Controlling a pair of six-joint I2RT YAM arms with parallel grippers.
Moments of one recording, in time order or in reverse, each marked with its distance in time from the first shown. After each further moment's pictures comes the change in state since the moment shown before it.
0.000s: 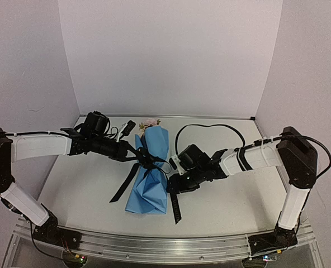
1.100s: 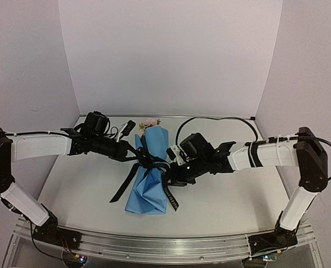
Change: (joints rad) left arm 0.000 0.000 0.000 0.000 -0.005 0.009; right arm 0.016 -0.098 0.051 0.003 -0.160 0.177
